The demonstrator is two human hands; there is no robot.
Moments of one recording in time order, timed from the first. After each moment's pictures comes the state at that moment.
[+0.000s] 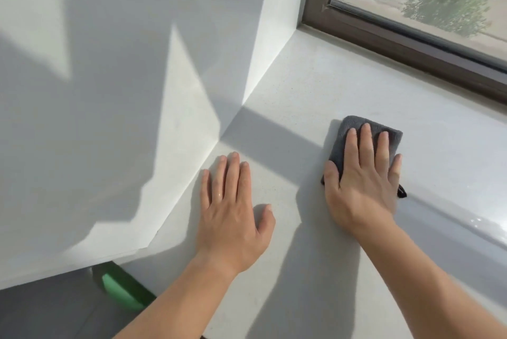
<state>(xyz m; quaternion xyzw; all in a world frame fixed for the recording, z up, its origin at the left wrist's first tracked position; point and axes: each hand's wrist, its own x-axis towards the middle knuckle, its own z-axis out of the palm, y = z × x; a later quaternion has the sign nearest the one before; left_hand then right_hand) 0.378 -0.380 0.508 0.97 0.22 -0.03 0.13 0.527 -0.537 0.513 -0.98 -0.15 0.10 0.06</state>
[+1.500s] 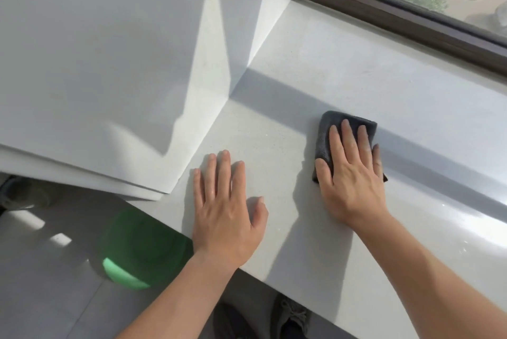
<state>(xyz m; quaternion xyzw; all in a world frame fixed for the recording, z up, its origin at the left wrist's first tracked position) 0.286 -0.371 0.509 0.97 0.23 -0.04 0.11 0.433 -0.537 0.510 -0.98 -0.18 0.10 0.07</state>
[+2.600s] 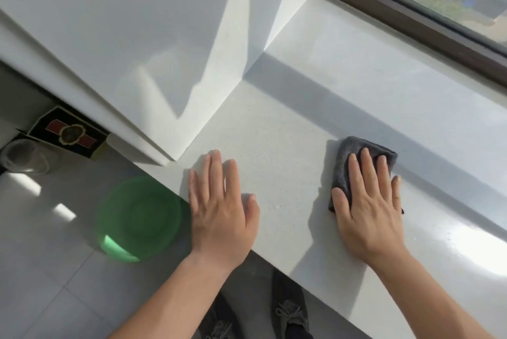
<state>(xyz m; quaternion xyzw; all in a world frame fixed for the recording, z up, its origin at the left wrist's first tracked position) 0.241 -0.396 0.506 0.94 0.29 0.03 0.18 0.379 -0.595 0.515 -0.97 -0.21 0.12 0.03</state>
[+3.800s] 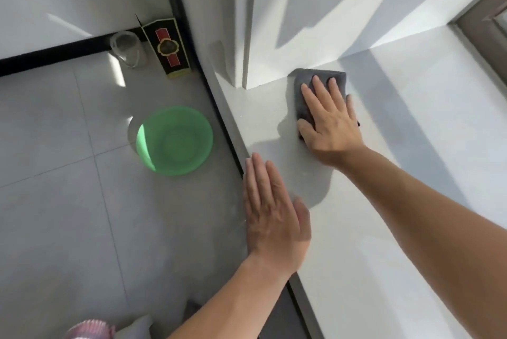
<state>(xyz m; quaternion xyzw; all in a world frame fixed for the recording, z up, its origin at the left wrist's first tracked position) 0.248 -0.539 0.488 0.77 0.57 0.13 0.26 0.420 -0.446 0.514 -0.78 -0.61 0.15 0.06</state>
